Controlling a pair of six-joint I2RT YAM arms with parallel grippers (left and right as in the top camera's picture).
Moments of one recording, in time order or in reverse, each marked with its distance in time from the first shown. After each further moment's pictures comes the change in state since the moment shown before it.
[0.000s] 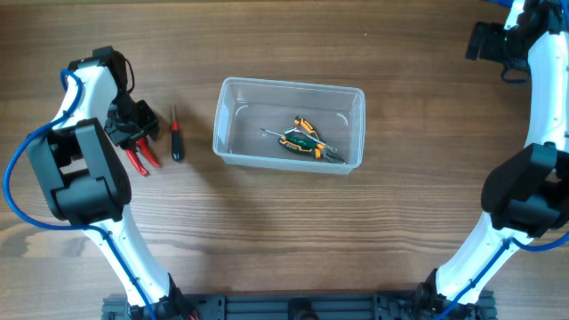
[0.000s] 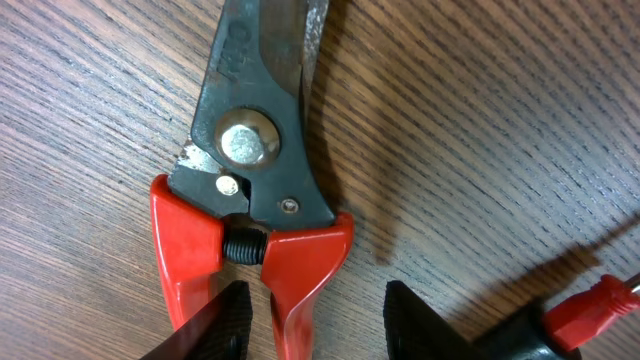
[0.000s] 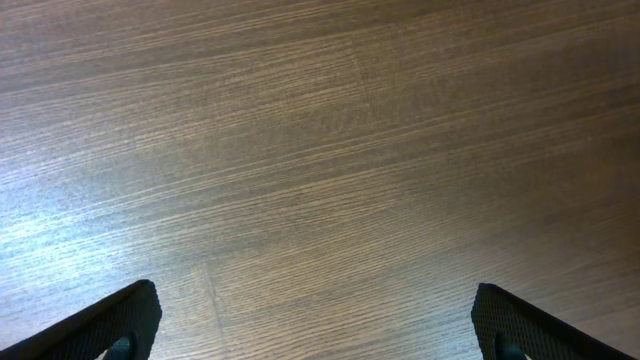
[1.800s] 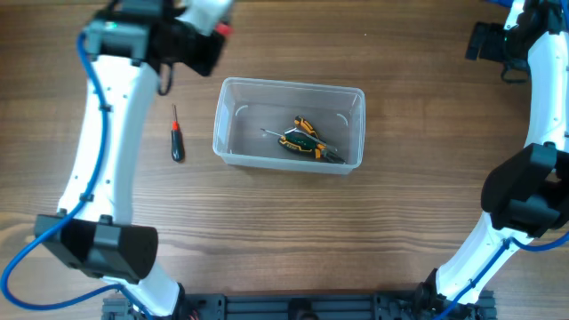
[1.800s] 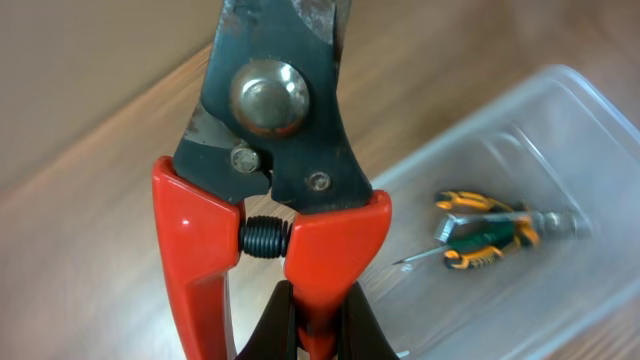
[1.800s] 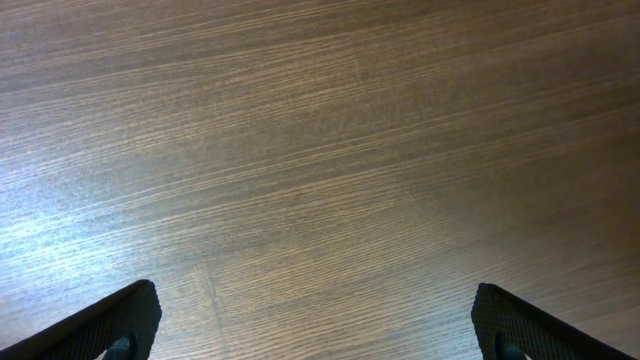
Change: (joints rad) left arm -0.399 -0.373 0.347 0.024 0.285 0.885; right arm 0.000 0.000 0.000 0.000 0.000 0.000
